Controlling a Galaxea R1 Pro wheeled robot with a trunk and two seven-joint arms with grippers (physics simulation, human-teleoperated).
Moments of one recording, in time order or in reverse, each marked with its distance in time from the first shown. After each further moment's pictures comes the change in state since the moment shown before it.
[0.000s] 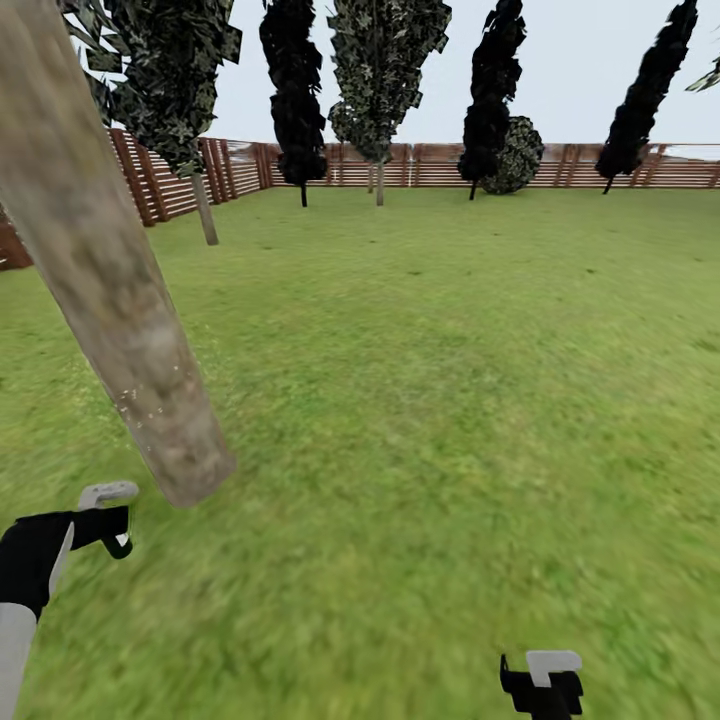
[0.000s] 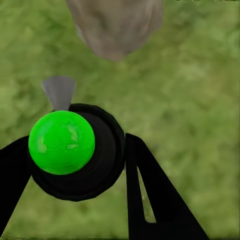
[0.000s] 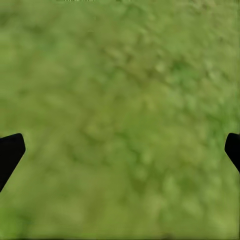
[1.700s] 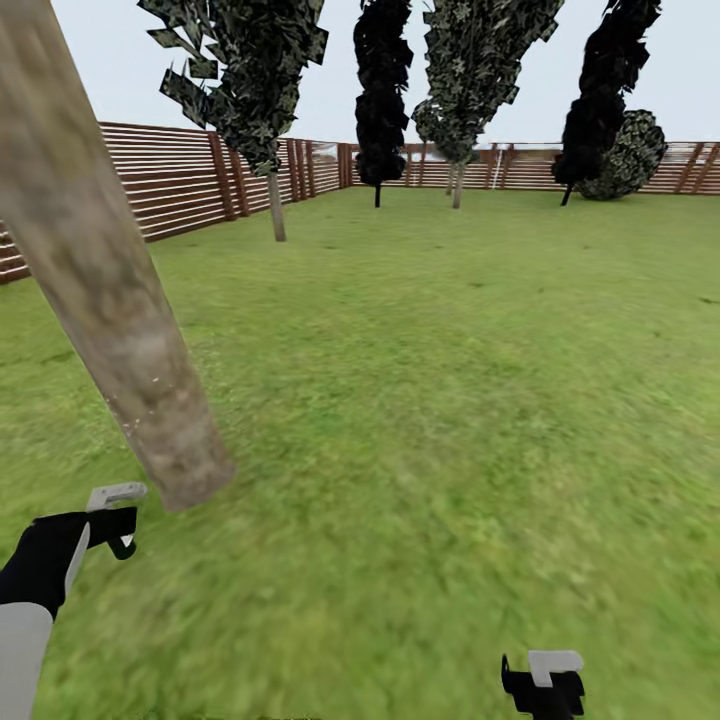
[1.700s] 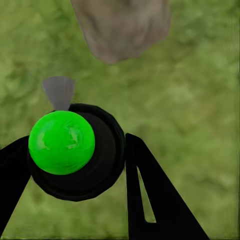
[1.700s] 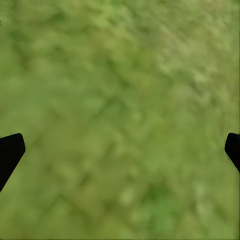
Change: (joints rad) left arm 0.001 -0.039 -0.001 -0.002 0.000 -0.012 0.081; right arm 0.000 -0.003 0.000 0.000 0.000 0.000 0.000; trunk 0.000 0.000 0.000
